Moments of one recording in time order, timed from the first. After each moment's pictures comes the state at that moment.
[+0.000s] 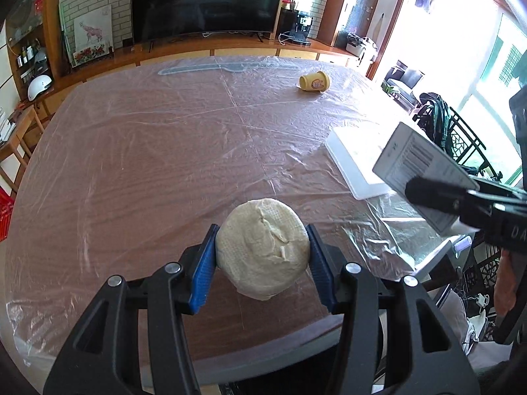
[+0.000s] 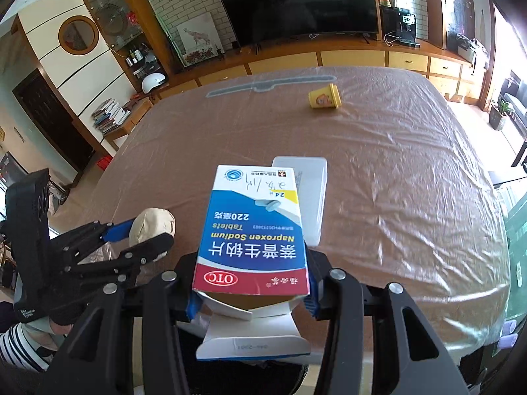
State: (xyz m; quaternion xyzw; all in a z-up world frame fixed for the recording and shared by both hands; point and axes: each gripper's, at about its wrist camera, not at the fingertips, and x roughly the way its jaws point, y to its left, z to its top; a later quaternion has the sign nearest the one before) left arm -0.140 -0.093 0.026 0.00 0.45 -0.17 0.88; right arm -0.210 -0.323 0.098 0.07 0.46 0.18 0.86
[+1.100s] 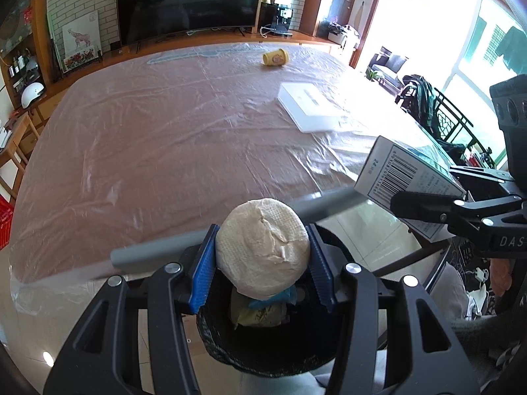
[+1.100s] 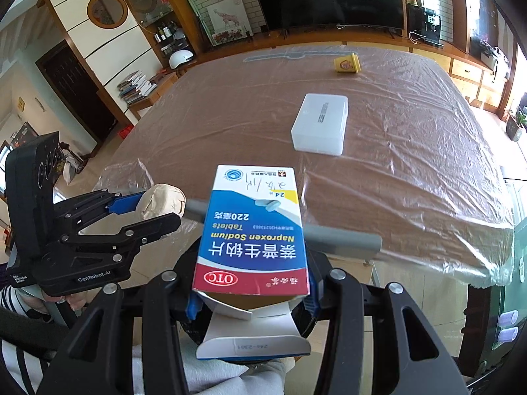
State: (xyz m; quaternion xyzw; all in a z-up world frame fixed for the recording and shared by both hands) left arm -0.229 -0.104 0.027 0.03 0.46 -0.19 0.87; right arm -0.300 -0.325 0.089 0.04 0.48 0.24 0.84
